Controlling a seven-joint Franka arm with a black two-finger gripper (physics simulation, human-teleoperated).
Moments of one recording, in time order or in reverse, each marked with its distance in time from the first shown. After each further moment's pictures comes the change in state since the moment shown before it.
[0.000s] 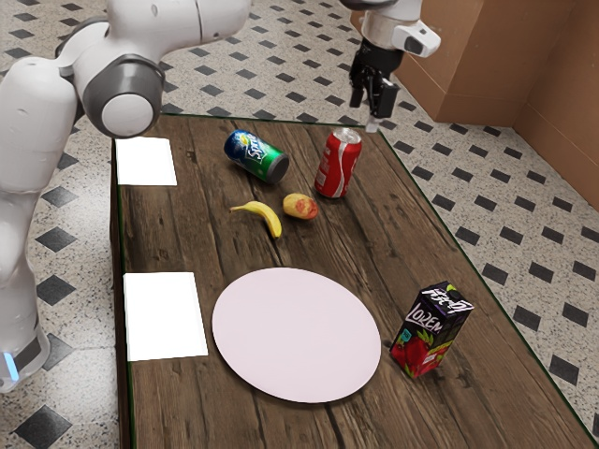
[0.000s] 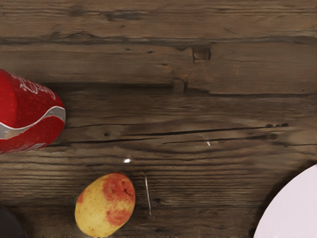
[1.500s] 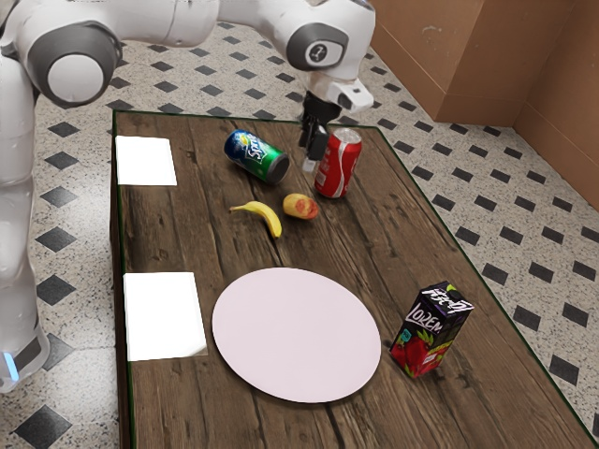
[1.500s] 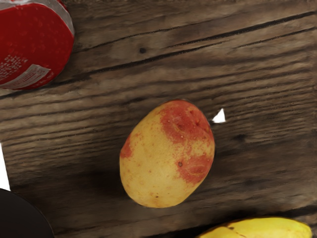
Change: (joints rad) arm 0.047 -0.222 0.000 -0.695 0.088 0.390 0.295
